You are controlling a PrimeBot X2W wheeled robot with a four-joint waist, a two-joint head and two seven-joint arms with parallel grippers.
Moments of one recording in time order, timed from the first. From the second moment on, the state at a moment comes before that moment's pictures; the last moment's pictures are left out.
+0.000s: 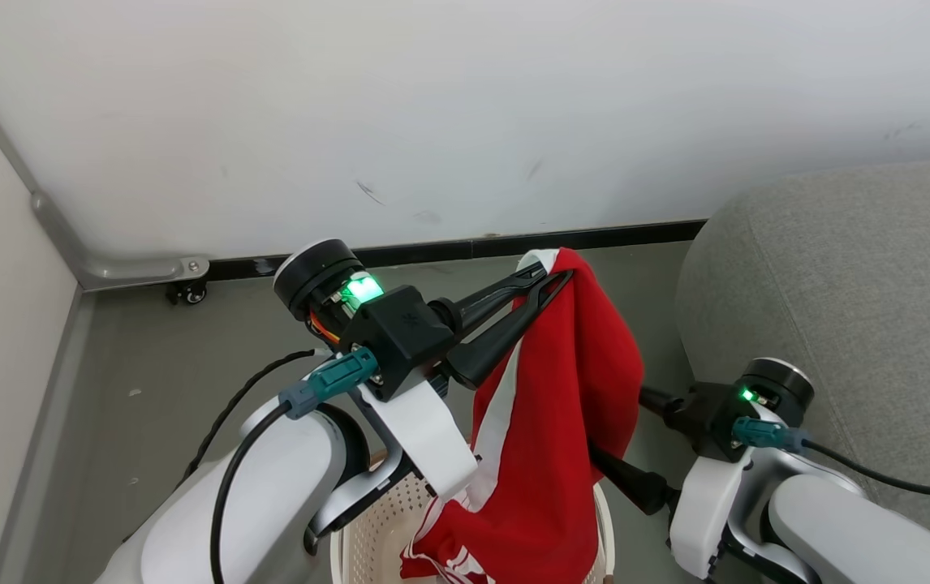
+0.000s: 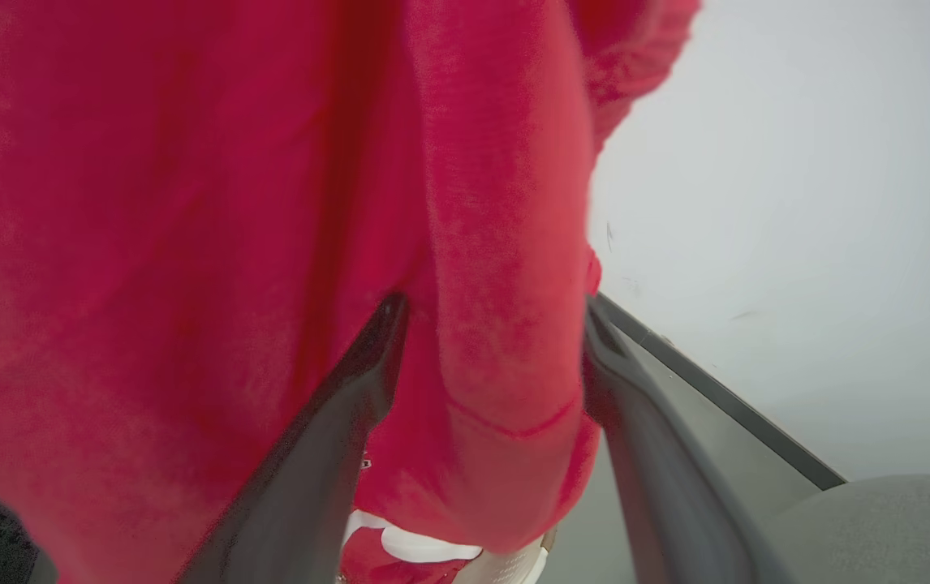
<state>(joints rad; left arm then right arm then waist) -0.64 0.28 -0.74 0.04 -0.43 -0.13 -0.02 -0.50 -0.51 0.92 0.27 0.50 0.12 -0.04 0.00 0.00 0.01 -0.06</state>
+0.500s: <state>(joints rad) -0.63 0.30 -0.68 0.09 -0.49 -0.12 -0.02 -0.56 -0.51 0.99 0.33 0.54 0.12 -0.11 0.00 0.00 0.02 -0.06</state>
